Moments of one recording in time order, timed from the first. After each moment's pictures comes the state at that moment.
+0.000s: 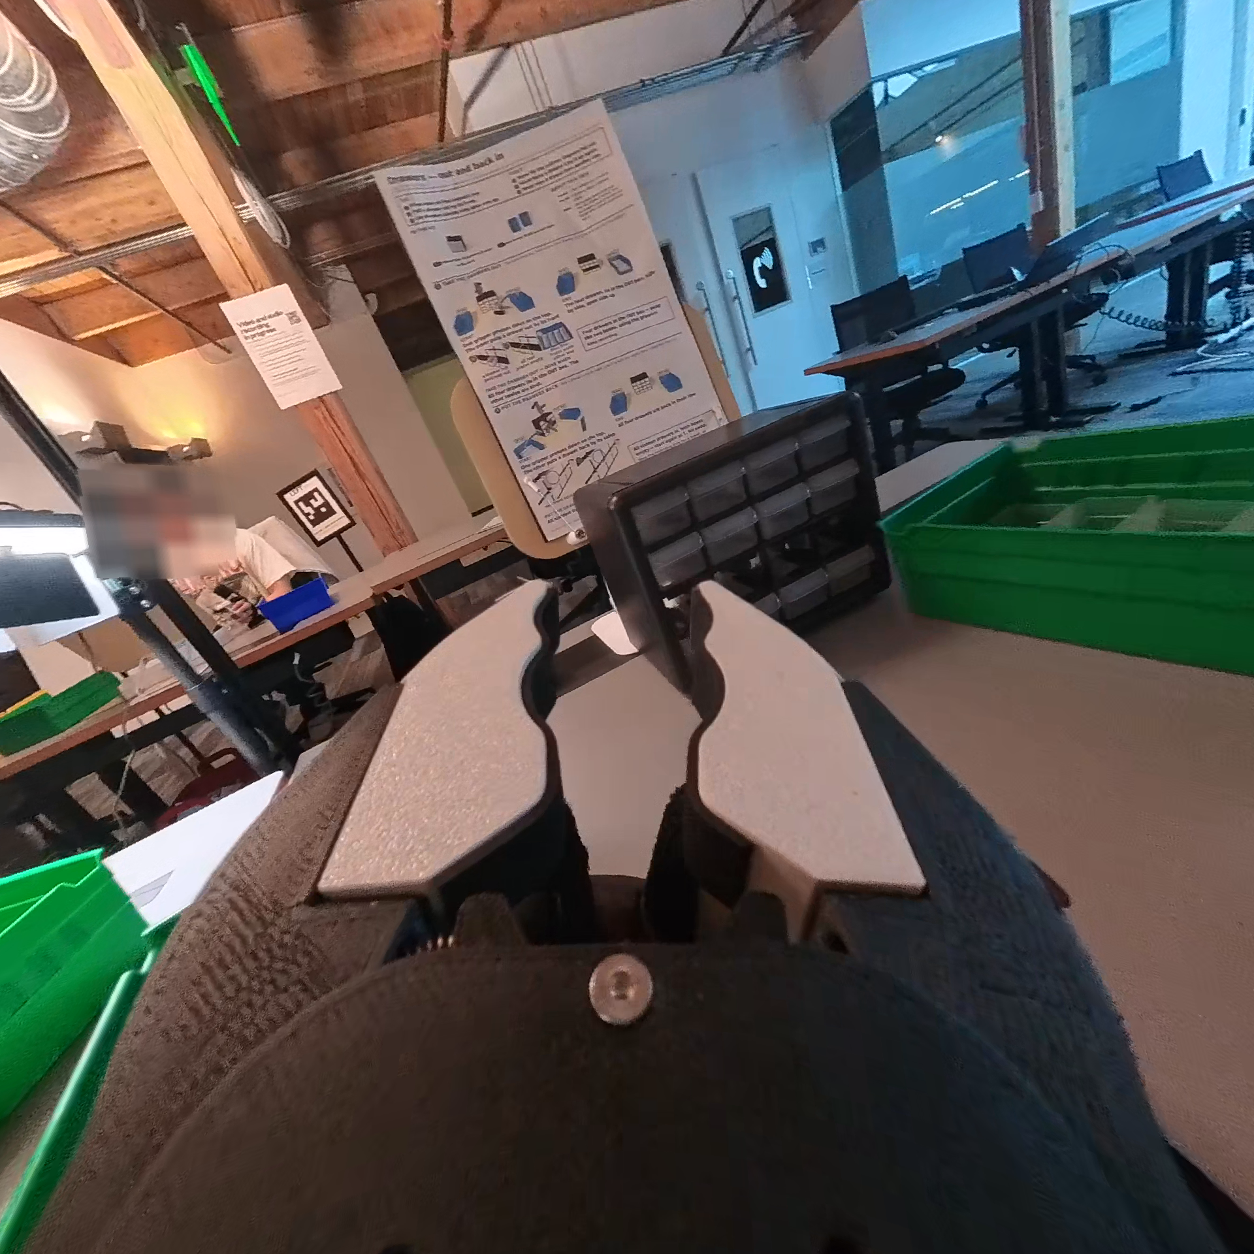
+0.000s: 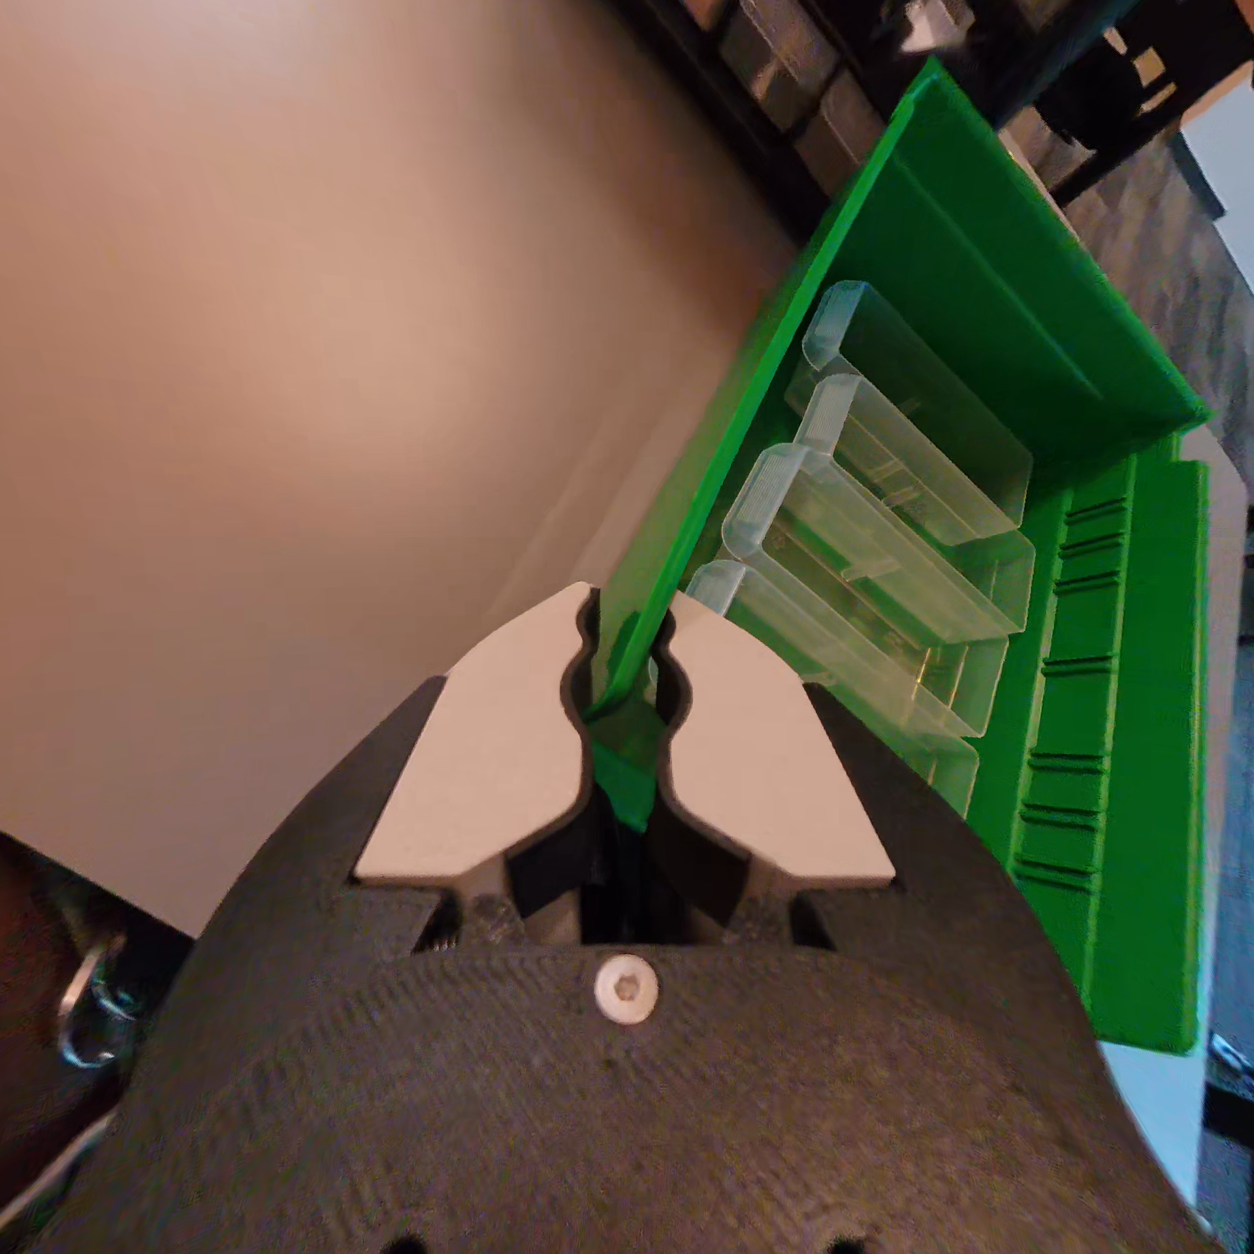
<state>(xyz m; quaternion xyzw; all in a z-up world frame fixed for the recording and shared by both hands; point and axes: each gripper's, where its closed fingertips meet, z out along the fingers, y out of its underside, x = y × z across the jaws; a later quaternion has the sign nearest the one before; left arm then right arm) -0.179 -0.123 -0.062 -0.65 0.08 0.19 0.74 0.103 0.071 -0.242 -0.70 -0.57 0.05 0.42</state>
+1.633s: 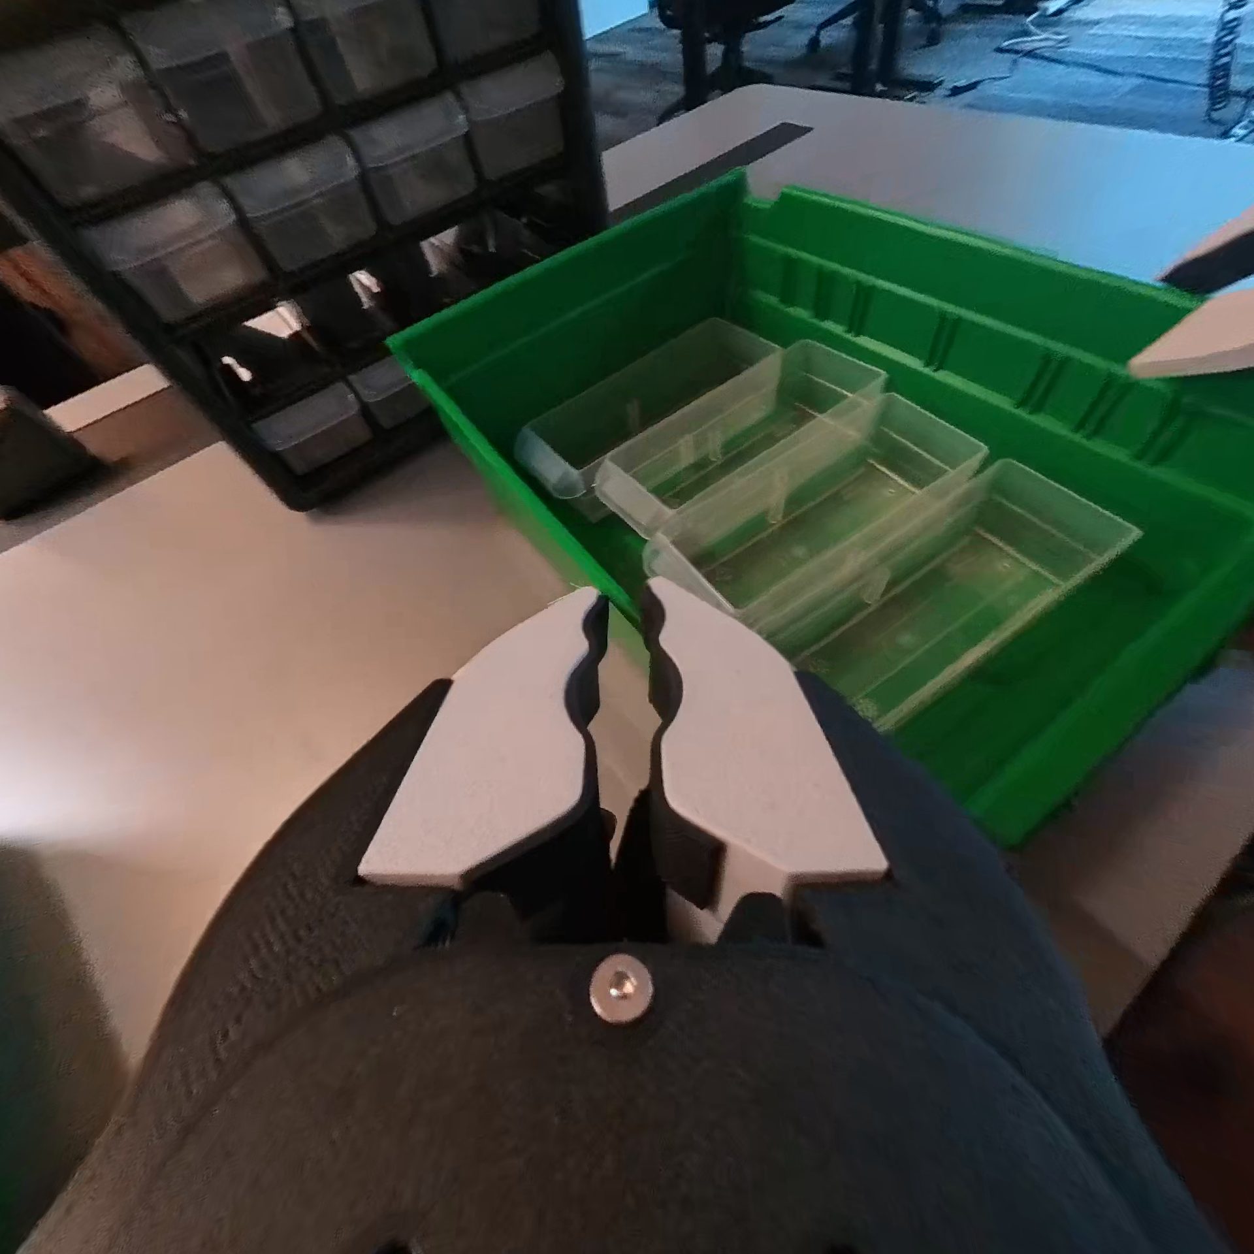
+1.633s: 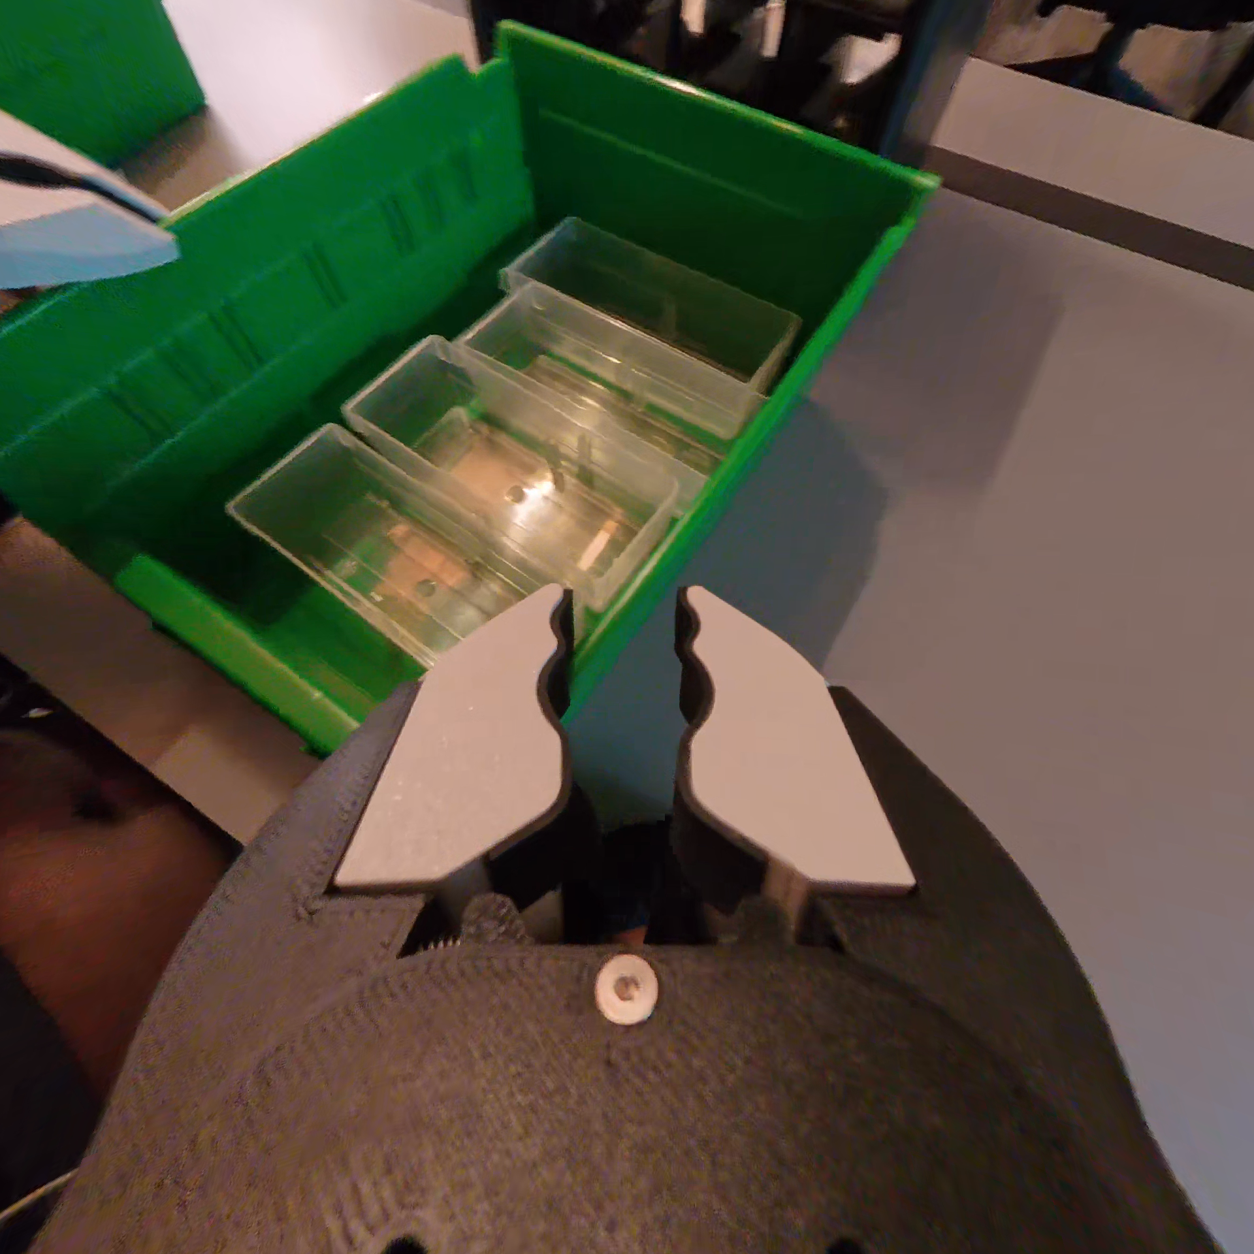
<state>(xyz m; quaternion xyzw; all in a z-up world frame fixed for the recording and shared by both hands) -0.061 0.004 -0.206 -0.83 0.09 0.03 0.54 0.126 0.081 -0.218 -0.75 -0.47 0.24 0.40</state>
